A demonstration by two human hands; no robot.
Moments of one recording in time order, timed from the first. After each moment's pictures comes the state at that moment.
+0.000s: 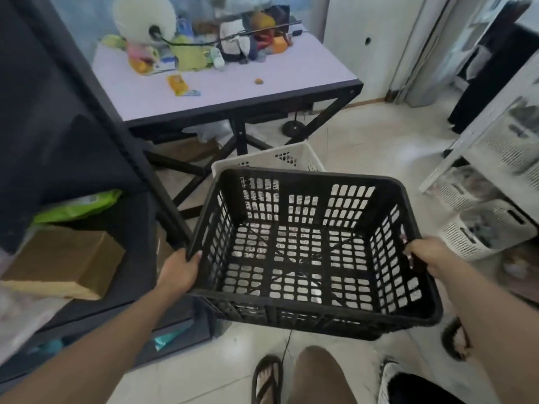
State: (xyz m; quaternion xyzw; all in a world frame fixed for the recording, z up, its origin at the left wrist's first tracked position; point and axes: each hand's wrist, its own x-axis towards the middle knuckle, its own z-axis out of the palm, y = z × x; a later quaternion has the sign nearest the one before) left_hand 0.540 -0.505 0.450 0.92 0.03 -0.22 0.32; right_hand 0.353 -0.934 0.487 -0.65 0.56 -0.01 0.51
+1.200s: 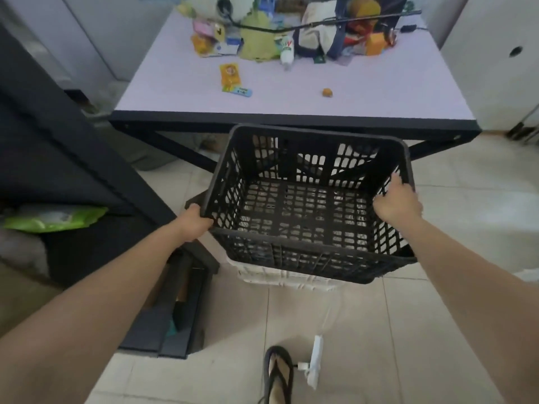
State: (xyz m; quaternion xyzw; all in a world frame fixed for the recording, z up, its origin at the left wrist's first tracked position) left_hand 0.776 -0.647 0.455 0.89 0.17 -0.28 0.30; right_hand 0.758 -1.038 0.467 -0.94 0.27 0.07 0.19
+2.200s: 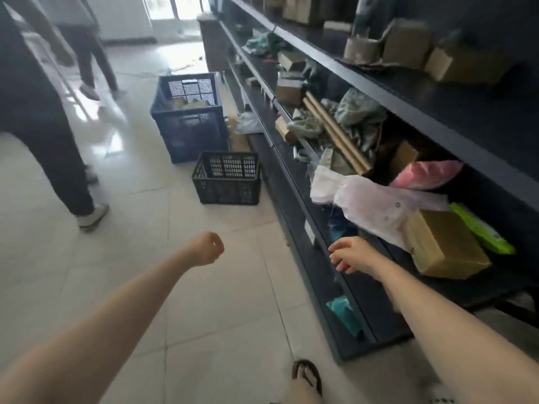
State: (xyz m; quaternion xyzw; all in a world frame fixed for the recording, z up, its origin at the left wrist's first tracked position) left_hand 0.145 -0.174 0.525 0.69 0.58 -0.01 0.43; right_hand 0.438 -0.338 0.528 -0.79 -0.34 0.44 0.25
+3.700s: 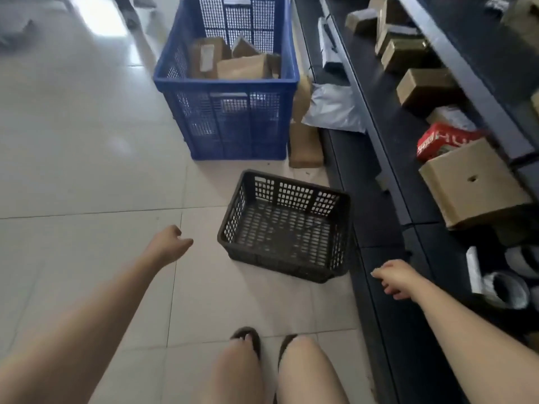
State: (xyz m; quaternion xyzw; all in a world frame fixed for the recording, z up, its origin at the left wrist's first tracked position) left_hand 0.149 0.731 0.247 0.53 0.76 -0.02 0.36; right_hand 0.566 0.589 0.224 -0.86 -0.20 0.47 0.01
